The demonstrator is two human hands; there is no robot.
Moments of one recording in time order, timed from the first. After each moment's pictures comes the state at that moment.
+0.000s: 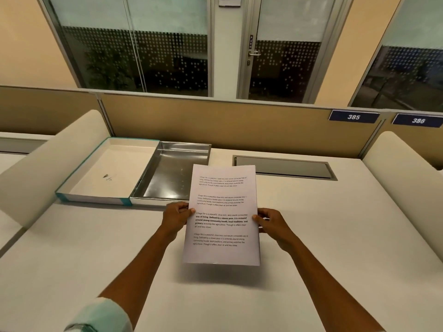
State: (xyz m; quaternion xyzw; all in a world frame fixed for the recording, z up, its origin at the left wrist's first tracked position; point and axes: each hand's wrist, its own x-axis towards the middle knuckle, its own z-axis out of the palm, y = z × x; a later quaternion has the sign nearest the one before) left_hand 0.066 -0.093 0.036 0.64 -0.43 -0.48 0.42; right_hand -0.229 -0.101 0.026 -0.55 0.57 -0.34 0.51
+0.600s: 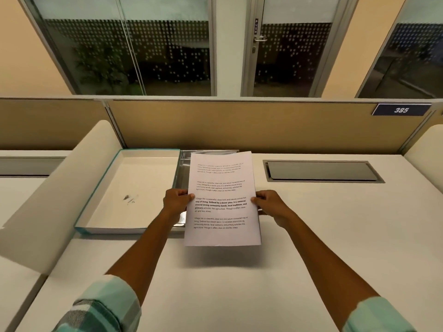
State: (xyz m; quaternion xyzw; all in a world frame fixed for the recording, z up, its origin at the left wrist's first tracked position) left_hand 0.222 -0.235 0.048 0.68 -0.39 -0.48 0.40; right_hand -0.059 -0.233 0.047 -0.50 0.61 -0.31 0.53
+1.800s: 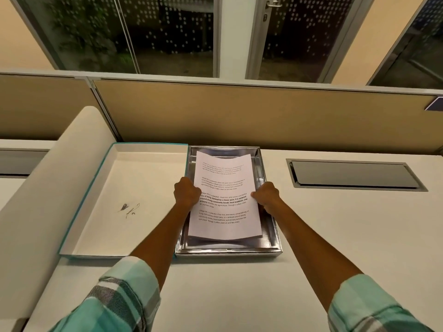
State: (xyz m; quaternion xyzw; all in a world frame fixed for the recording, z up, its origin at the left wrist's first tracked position) left_hand 0.263 -0.375 -0.008 0.78 -0.48 -0.33 0.24; right_hand 0.036 -0.384 -0.021 -0.44 0.78 -0.18 0.39
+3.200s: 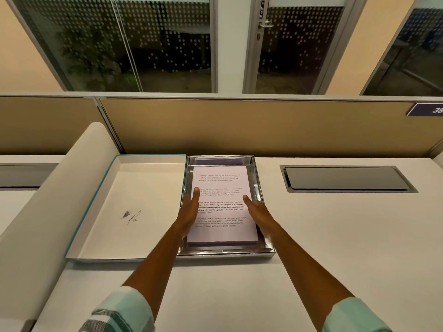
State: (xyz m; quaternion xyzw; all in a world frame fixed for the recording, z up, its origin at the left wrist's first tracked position) left_hand 0.248 -0.320 0.000 0.63 -0.44 -0.55 0.33; right_hand 0.039 -0.325 -0.022 -0.41 0.67 -0.27 0.56
